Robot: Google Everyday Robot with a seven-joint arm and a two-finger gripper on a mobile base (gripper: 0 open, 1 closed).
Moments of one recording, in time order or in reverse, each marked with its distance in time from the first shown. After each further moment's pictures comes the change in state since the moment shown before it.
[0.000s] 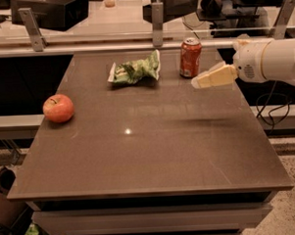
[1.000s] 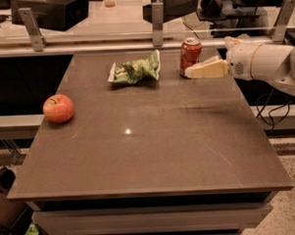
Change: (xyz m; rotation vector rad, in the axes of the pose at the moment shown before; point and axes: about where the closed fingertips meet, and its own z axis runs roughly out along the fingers) arm -0.009 -0.025 0.039 -0.018 -0.184 0.080
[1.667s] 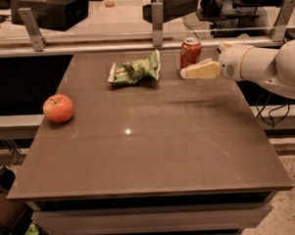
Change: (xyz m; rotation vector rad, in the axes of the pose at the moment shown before) arm 0.019 -0.010 0.028 0.007 0.014 0.028
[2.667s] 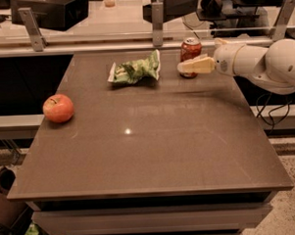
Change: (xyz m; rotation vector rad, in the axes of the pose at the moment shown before) arm 0.002 -0.025 0.036 -0.001 -0.046 0.017
